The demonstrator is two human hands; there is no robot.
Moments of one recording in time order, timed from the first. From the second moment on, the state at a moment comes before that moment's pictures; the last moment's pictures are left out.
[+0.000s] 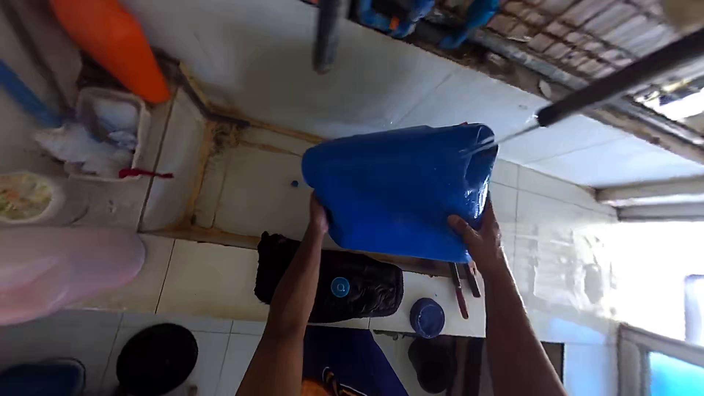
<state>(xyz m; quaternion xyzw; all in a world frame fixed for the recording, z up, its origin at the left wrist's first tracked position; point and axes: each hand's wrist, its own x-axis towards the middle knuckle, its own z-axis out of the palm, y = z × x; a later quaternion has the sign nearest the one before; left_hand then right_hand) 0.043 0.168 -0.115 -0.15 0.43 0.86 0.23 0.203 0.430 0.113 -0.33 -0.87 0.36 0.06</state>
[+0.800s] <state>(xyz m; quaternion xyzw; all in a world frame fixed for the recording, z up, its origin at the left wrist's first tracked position) 0.014 0.126 -0.243 -0.36 0.50 0.73 0.29 0.023 0.273 0.040 -0.35 -0.93 0.07 -0.08</state>
